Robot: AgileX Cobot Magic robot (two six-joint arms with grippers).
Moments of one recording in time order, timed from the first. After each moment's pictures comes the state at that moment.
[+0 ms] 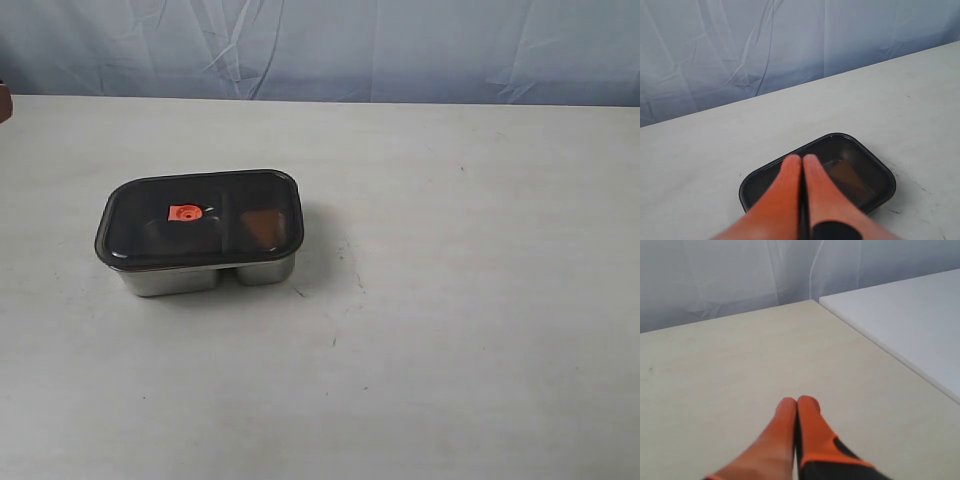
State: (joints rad) left arm -0.16 0.74 -0.62 -0.72 0.39 0.77; right arm -0.23 0.01 -0.09 -0.09 0.44 0.14
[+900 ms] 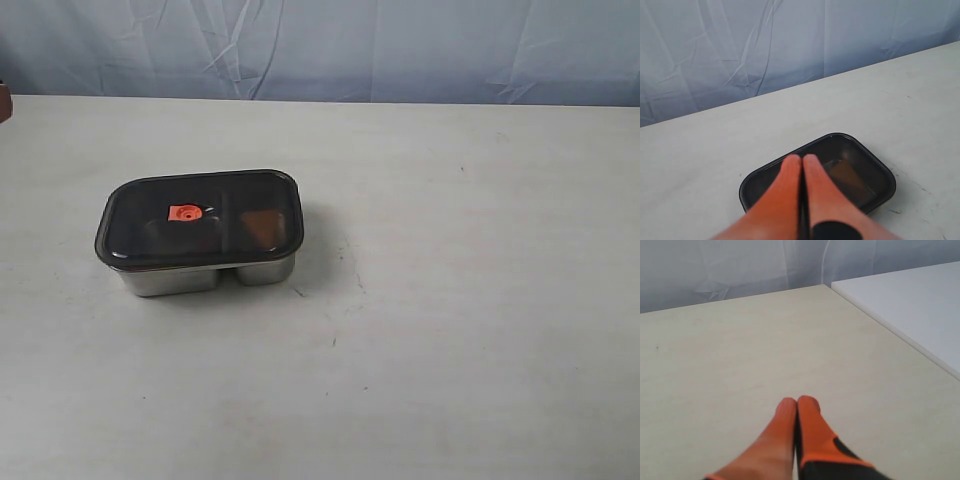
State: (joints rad) left arm -0.16 0.74 -0.62 -0.72 0.39 0.77; right arm -0.23 0.01 0.00 0.01 0.38 0.02
